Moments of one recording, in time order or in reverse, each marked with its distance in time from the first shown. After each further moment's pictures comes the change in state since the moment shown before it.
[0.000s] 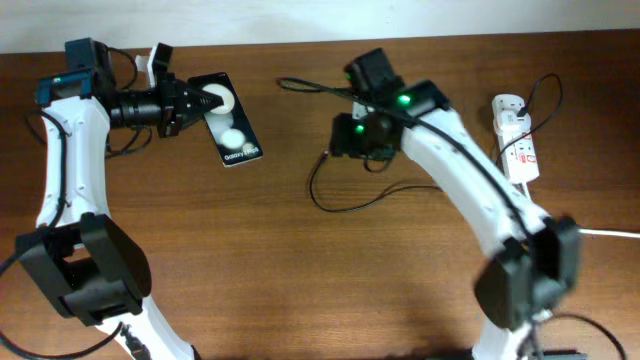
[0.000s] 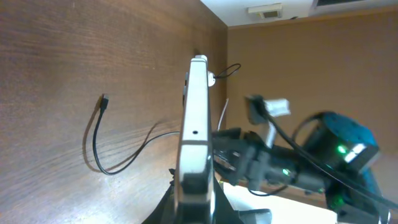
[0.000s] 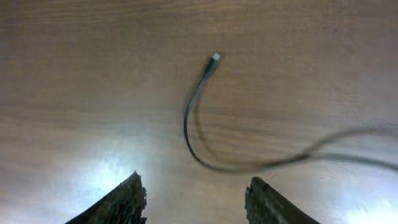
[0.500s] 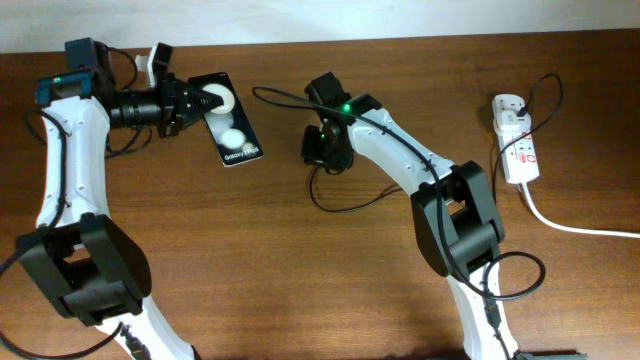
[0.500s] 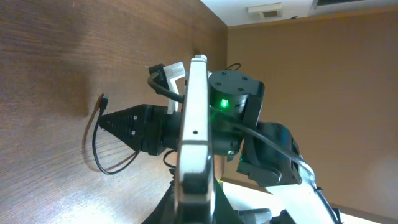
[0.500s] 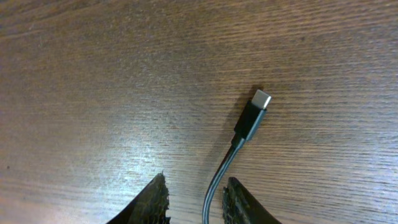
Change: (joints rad) left arm 0.000 0.000 0.000 -0.002 0.001 0.000; right arm 0.049 0.362 0.083 0.200 -0.050 0.174
